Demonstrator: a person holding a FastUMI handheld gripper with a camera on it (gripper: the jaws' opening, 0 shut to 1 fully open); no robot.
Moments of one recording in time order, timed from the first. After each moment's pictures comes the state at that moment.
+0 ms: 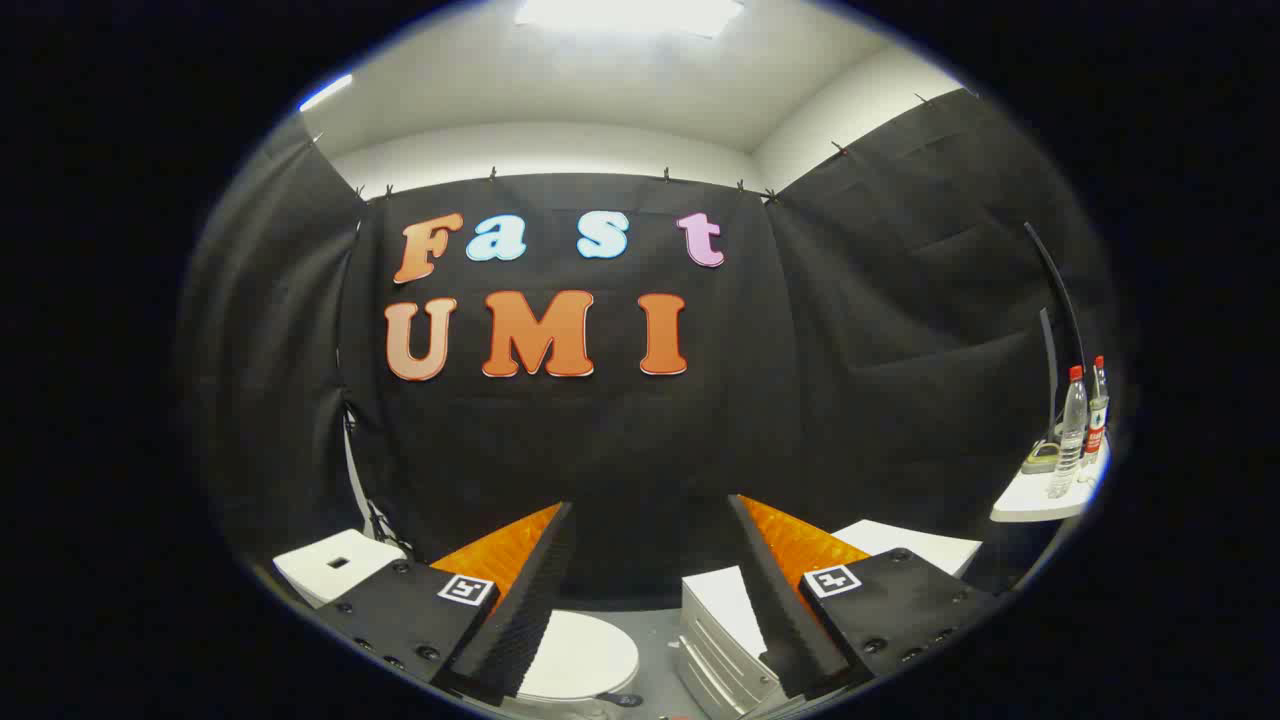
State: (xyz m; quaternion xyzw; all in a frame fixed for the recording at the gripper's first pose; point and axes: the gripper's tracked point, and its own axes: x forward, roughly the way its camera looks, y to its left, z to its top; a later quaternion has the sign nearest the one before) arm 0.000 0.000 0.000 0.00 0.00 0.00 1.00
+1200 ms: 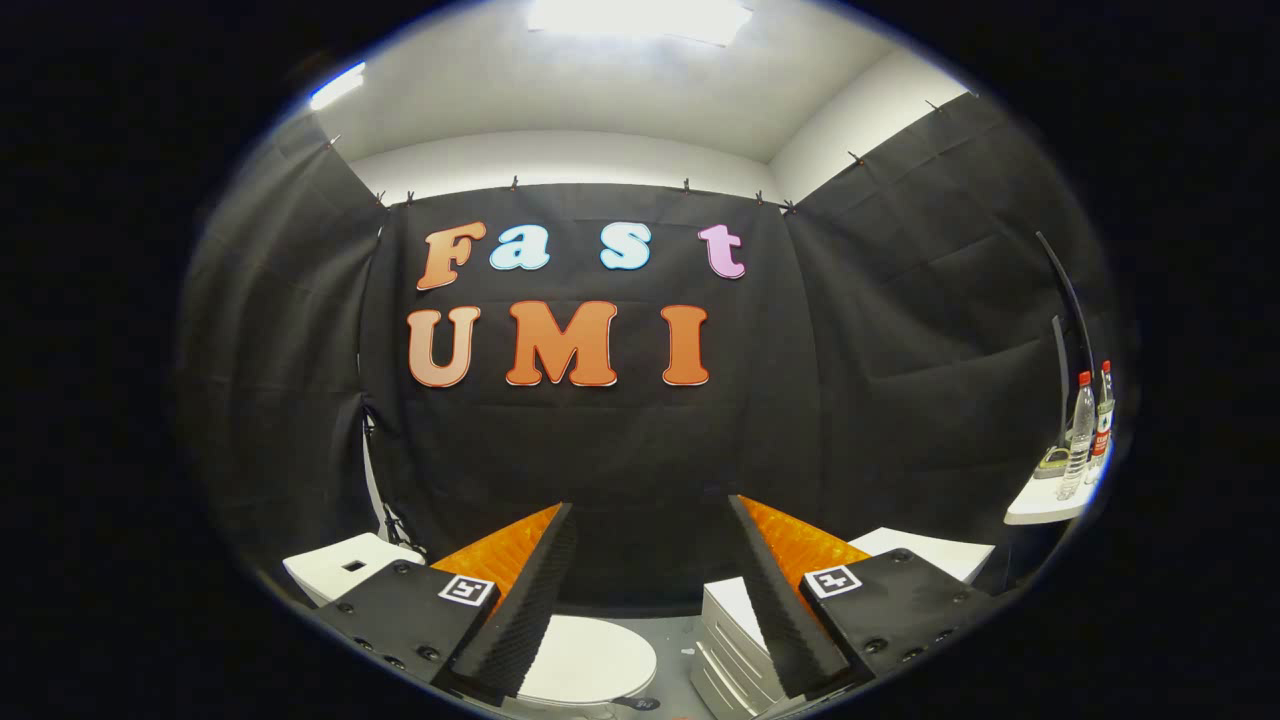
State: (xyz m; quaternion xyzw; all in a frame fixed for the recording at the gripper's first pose) arm -0.003 0.021 -0.006 -0.01 -0.01 0.02 1.00
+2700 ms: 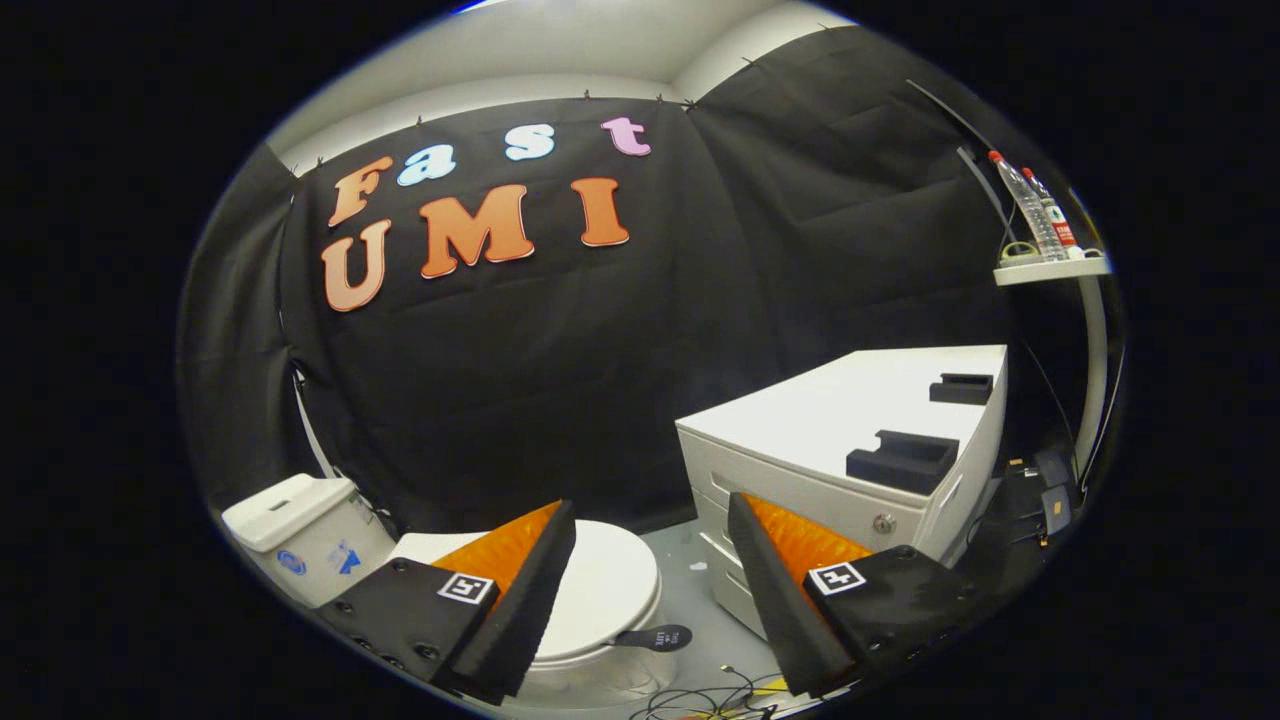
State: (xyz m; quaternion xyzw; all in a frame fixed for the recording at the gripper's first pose) arm 0.008 -0.019 -0.347 0.08 0.11 -0.09 0.99
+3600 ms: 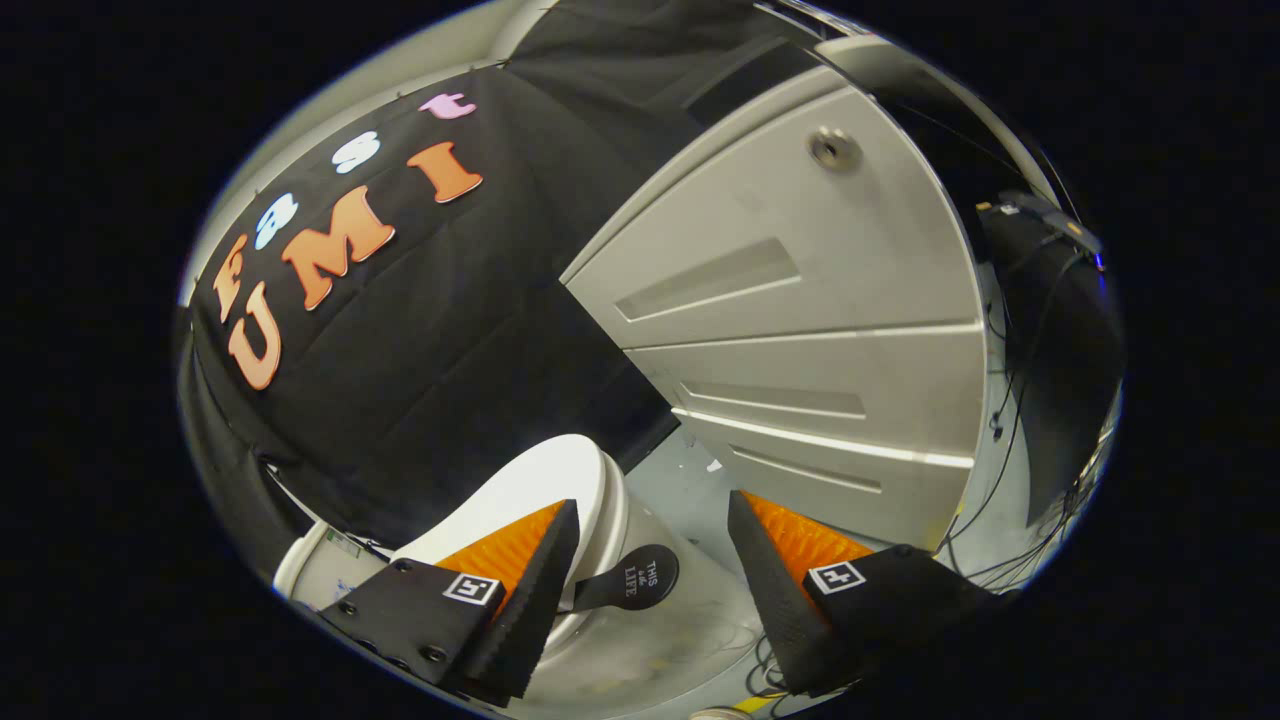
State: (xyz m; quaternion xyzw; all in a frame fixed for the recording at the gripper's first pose) arm -0.006 -0.027 -0.553 0.33 0.26 -0.14 0.90
